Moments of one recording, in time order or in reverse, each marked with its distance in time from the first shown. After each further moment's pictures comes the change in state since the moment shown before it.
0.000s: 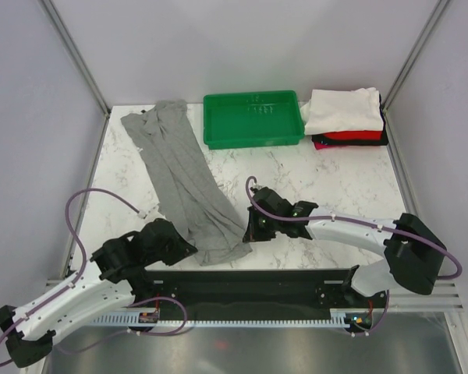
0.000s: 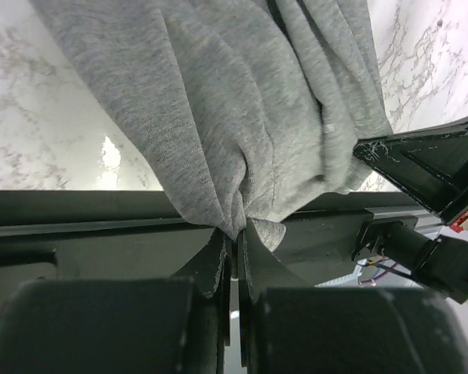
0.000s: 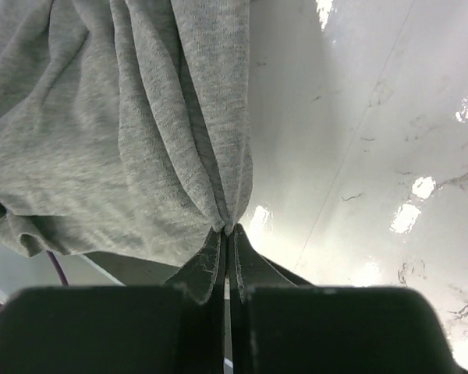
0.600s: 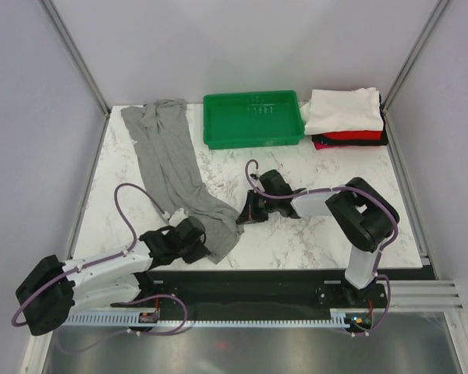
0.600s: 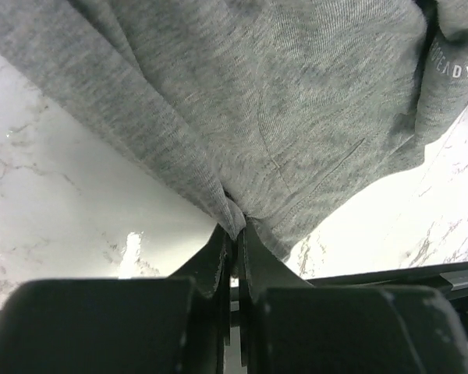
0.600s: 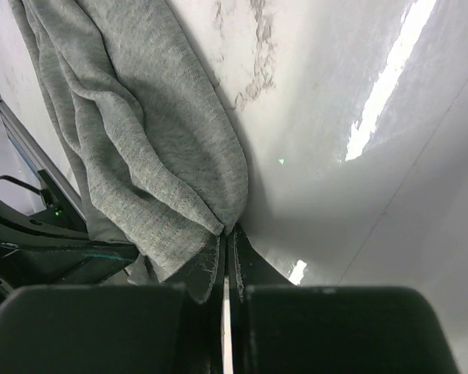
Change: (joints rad) left arm 0.000 0.472 -0.159 0.443 -0.012 0.000; right arm -0.275 0.420 0.013 0.484 -0.360 -0.101
